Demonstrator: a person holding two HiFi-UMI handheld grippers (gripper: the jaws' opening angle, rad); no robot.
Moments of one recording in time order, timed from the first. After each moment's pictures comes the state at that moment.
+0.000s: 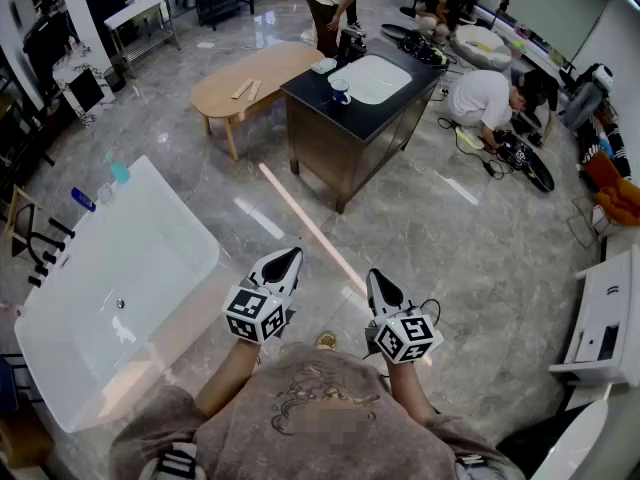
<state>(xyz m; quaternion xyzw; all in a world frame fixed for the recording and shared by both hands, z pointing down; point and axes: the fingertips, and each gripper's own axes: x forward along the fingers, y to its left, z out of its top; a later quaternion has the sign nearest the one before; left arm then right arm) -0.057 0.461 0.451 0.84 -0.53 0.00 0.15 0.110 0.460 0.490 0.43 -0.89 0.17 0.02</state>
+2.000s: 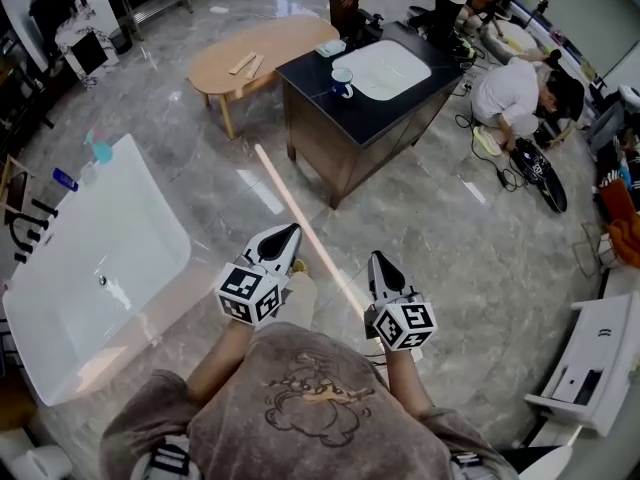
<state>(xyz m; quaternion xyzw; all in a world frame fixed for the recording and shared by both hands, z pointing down) -0.021 0.284 0.474 0.81 -0.56 -0.01 0.16 0.153 0.271 0.518 0.40 -0.90 0.18 0.04</state>
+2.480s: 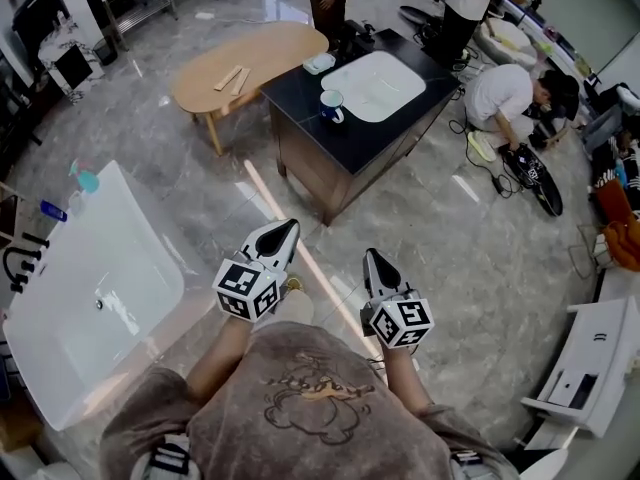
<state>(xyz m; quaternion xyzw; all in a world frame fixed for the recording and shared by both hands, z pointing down) -0.051 0.158 0.459 0.82 -0.55 -0.02 0.16 0.118 0.155 0.504 0.41 -0.90 0.18 0.04</state>
